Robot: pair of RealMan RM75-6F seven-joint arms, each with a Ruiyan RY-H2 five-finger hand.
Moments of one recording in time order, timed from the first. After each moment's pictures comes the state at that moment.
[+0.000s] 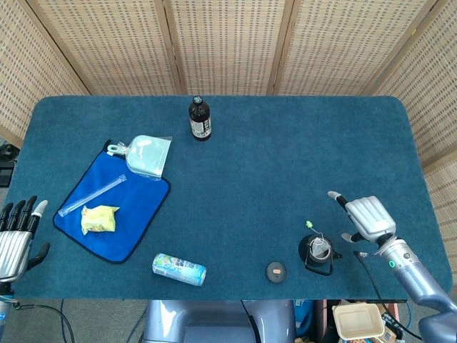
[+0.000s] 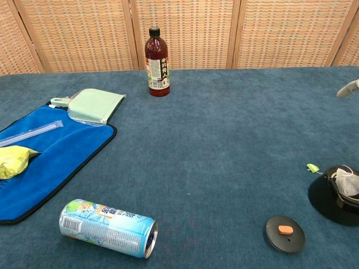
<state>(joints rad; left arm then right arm) -0.09 -1.16 -0.03 -1.62 1.47 1.48 0.30 0.53 -1.00 0.06 -1.71 -1.28 0.91 -0.21</state>
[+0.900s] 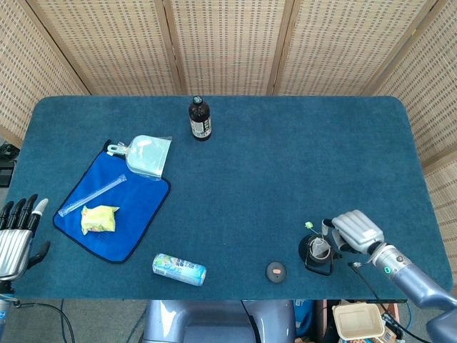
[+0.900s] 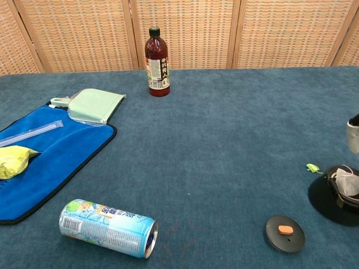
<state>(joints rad) -0.10 -1.16 -0.04 -1.63 1.47 1.47 0.31 0.60 -0.92 0.01 -1.76 -1.43 0.71 0.00</state>
